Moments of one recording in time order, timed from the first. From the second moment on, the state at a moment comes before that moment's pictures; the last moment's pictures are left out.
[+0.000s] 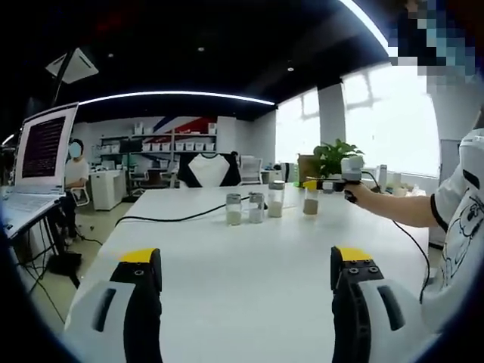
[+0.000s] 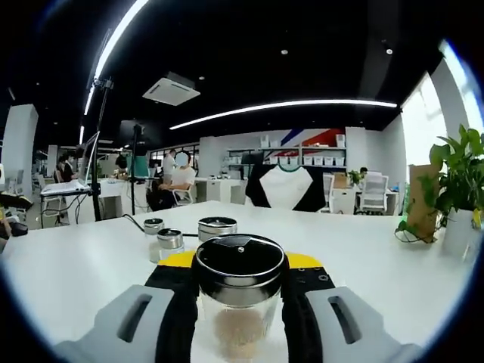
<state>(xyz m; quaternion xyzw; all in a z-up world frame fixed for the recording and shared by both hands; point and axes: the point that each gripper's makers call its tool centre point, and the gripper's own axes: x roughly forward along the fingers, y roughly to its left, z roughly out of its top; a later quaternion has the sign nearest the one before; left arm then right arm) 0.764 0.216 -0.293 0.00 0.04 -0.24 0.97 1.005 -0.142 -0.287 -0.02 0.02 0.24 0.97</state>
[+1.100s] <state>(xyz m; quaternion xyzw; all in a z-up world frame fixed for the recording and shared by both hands) 0.762 0.188 -0.299 0.01 0.05 -0.27 0.96 0.929 -0.137 -0.302 0.00 0.04 0.30 0.95</state>
